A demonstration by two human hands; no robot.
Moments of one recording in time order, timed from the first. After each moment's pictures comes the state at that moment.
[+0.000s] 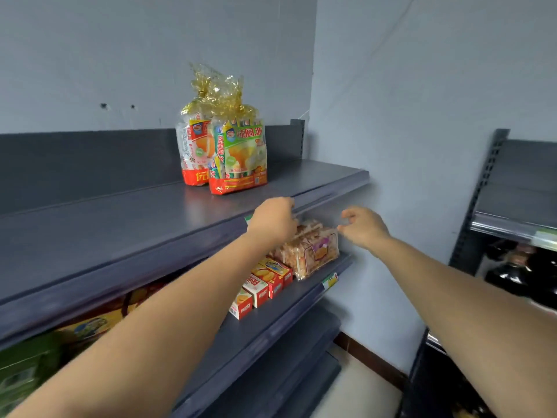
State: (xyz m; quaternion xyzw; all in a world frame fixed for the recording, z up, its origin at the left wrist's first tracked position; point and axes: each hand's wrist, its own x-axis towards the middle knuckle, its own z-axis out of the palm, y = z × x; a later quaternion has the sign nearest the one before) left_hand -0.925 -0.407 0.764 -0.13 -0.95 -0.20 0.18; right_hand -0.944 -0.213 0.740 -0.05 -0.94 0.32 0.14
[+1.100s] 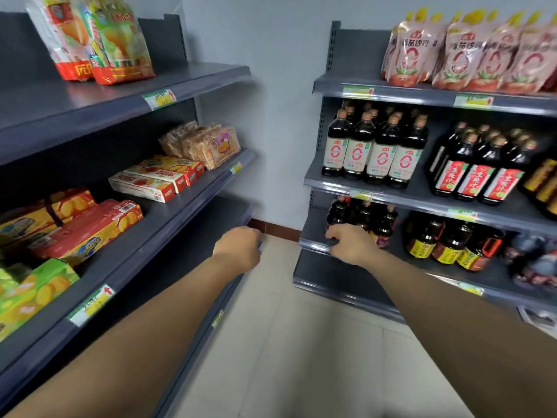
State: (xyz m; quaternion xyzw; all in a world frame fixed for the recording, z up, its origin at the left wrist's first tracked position) left_hand -0.602 -0.375 0.588 -0.27 -0.96 -0.08 -0.06; right_hand -0.526 -0.141 0.574 -0.18 -0.96 0.19 -0.03
